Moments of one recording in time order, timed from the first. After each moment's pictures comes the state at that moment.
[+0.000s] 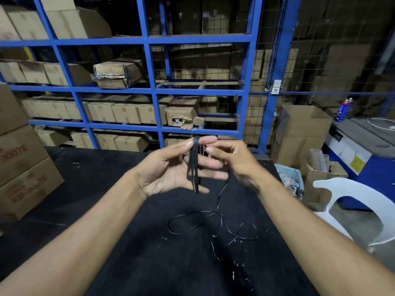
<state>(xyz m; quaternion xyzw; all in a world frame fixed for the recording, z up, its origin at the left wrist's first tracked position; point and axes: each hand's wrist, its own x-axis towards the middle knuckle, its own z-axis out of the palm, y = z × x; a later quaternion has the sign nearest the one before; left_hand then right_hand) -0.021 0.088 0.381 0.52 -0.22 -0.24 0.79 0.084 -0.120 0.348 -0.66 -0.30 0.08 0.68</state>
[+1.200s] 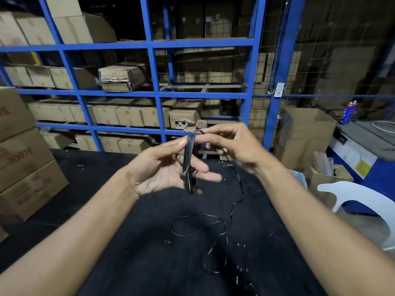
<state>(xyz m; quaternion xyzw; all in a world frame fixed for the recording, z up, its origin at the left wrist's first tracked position) -0.033 0.107 0.398 0.51 -0.24 -0.25 0.79 0.070 -0.112 0.404 -0.63 -0.40 0.07 0.66</state>
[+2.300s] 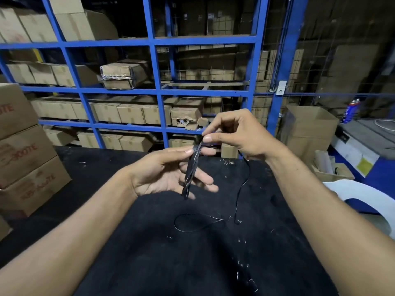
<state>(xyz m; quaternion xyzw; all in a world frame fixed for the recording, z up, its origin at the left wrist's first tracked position) -0.038 0.113 0.388 0.59 -0.17 -0.26 0.74 0.055 -0.121 0.436 -0.71 -0.46 0.01 0.53</state>
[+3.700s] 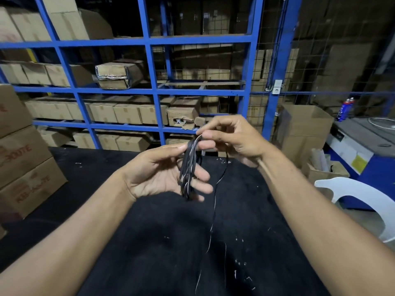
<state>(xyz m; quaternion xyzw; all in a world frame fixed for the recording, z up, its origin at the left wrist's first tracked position) -0.054 0.100 0.397 0.51 -0.23 -0.28 0.78 0.062 -0.119 0.415 -0.59 -0.44 0.14 0.66</state>
